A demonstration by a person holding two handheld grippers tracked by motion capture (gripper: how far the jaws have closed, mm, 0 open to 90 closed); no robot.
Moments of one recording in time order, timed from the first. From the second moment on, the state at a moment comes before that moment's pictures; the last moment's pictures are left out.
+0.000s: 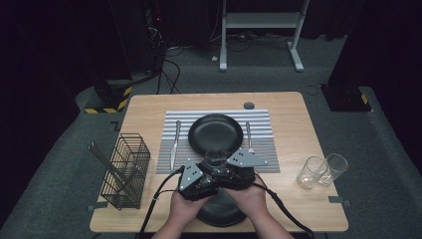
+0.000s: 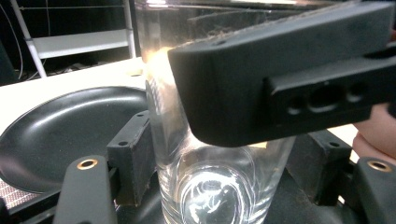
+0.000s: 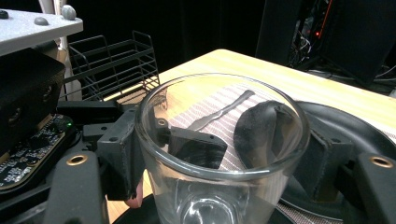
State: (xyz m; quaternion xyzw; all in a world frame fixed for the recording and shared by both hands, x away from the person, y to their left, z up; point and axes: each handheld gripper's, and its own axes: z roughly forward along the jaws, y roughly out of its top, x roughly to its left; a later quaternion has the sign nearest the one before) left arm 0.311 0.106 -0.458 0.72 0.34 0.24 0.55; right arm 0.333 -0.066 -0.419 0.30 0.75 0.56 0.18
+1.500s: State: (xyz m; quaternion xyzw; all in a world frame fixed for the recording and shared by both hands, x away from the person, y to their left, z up) left arm 0.315 0.113 -0.459 0.71 0.37 0.27 0.54; right arm 0.330 -0.073 -0.417 0.29 0.74 0.58 0.19
